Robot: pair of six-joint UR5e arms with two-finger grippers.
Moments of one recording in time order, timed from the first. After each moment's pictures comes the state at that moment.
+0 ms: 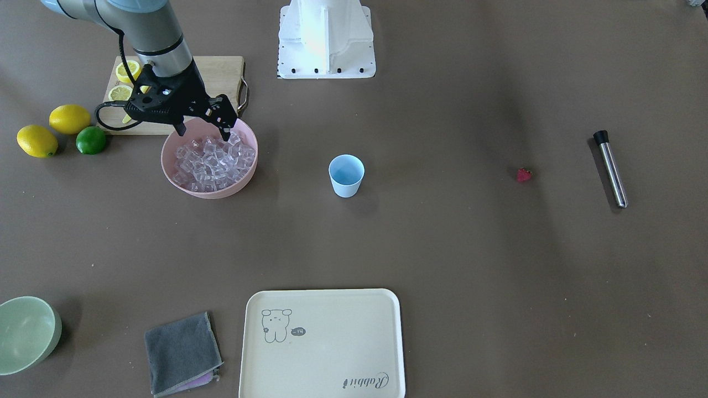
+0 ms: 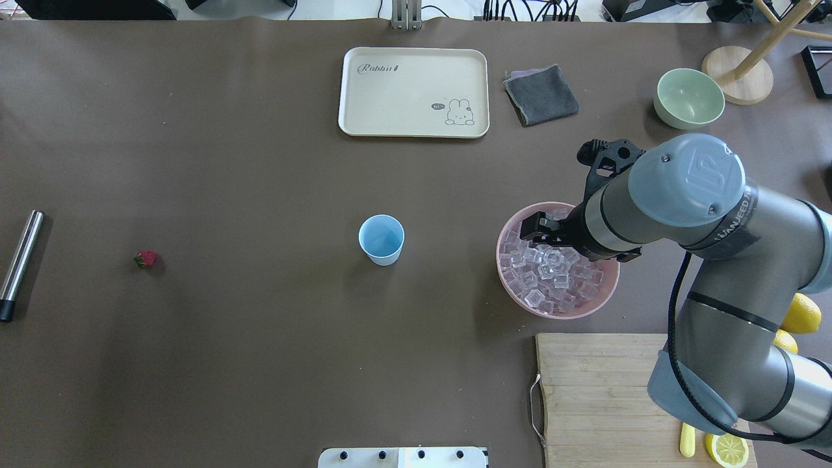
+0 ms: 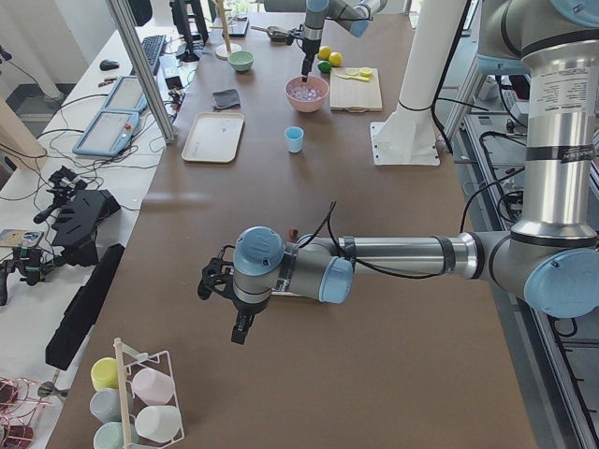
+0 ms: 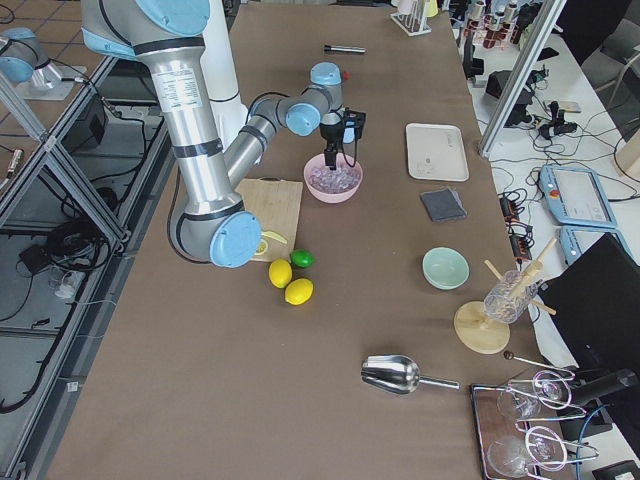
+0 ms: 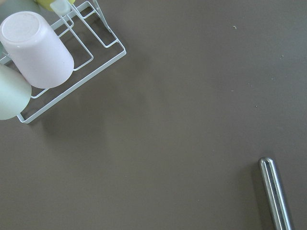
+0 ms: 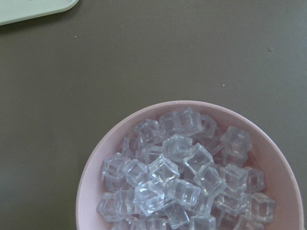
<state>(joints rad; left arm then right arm) -1.63 -1.52 -1.60 -1.82 -2.35 0.09 0.58 -1.26 2.09 -1.62 1.84 1.44</state>
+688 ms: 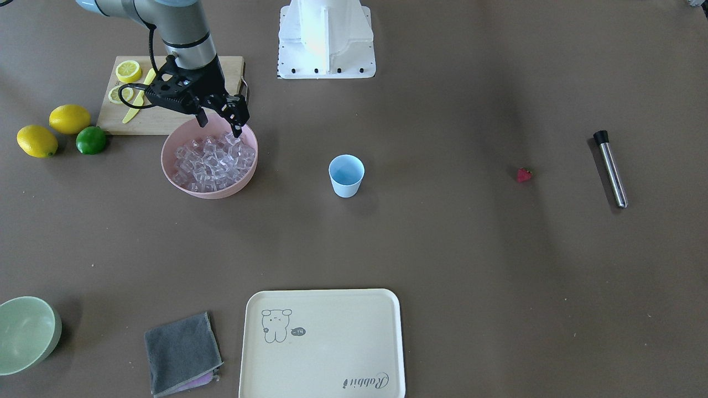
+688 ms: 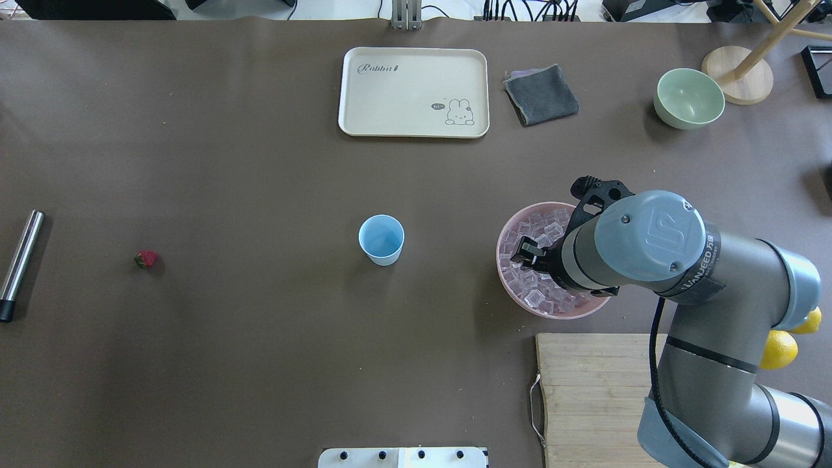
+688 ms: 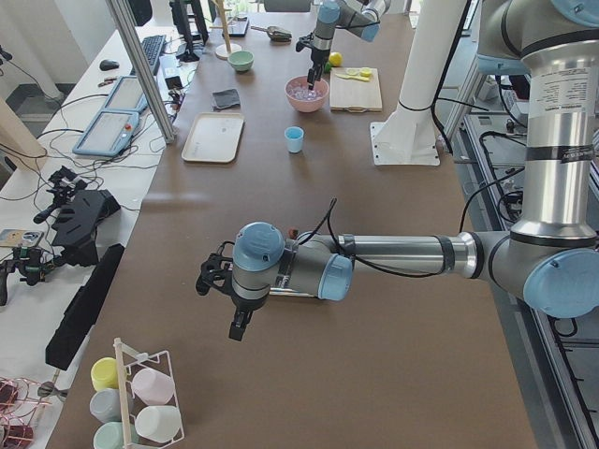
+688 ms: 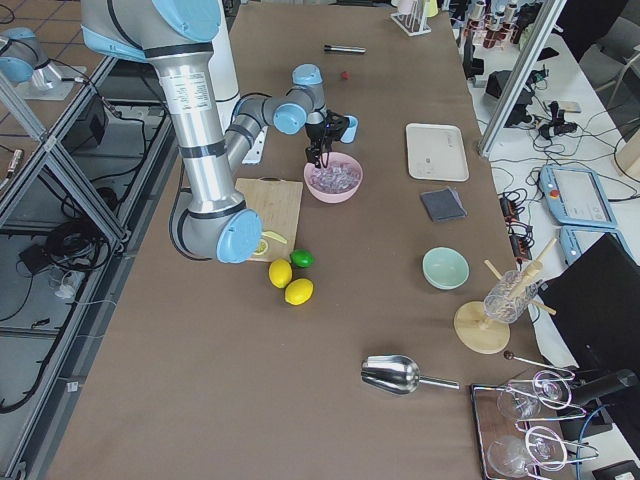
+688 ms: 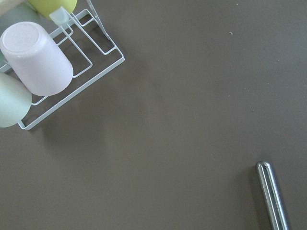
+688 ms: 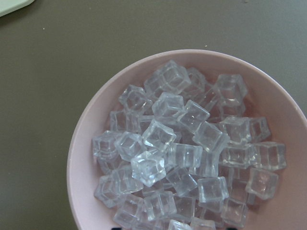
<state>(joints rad) -1.64 -1.53 -1.62 -1.83 -2.35 0.09 0.48 -1.26 2.09 -1.63 1.74 1.66</state>
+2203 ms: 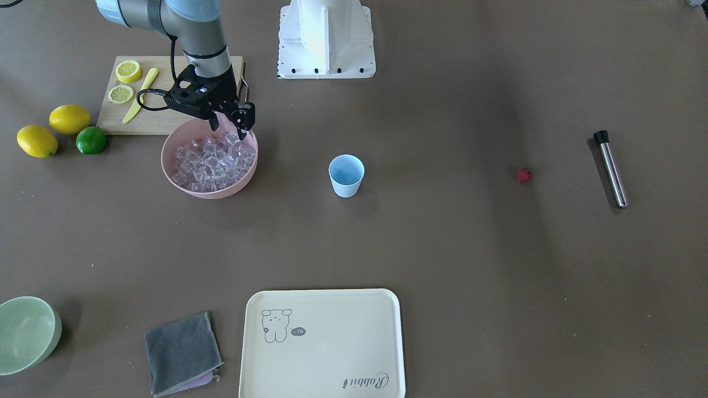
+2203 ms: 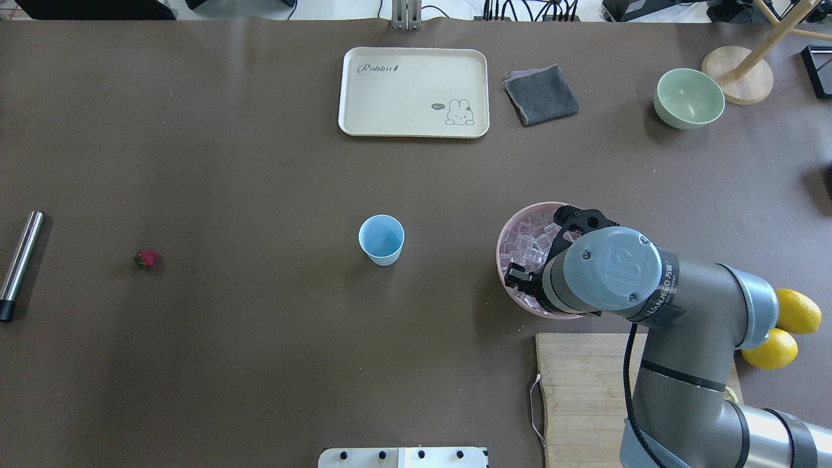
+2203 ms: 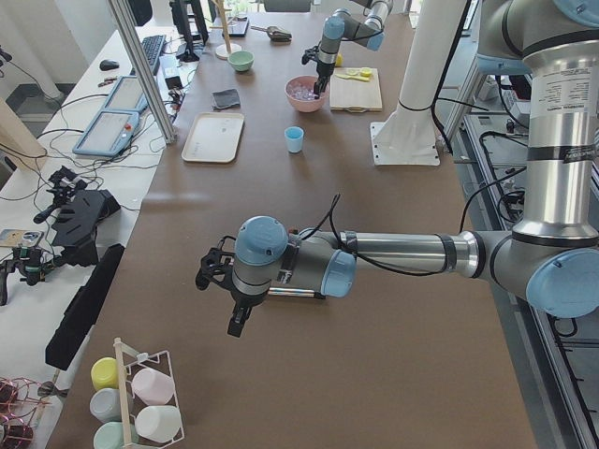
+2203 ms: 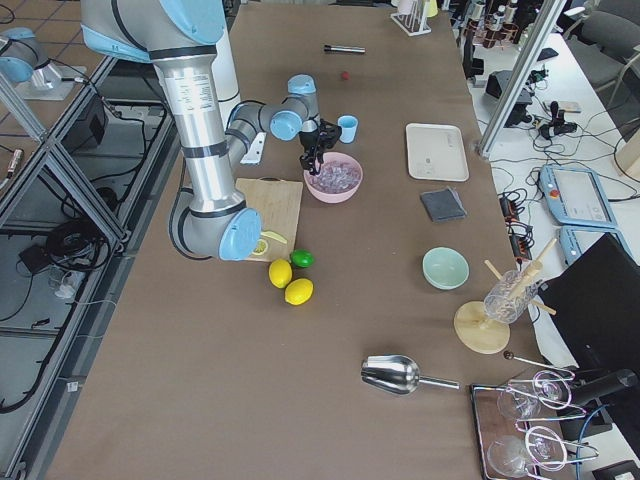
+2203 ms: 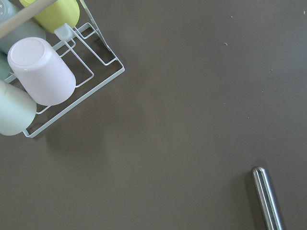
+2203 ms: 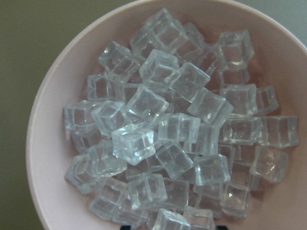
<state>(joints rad) -1.65 -1.52 -1.64 -1.83 -2.35 0.09 0.41 -1.26 2.03 -1.62 1.70 1.67</state>
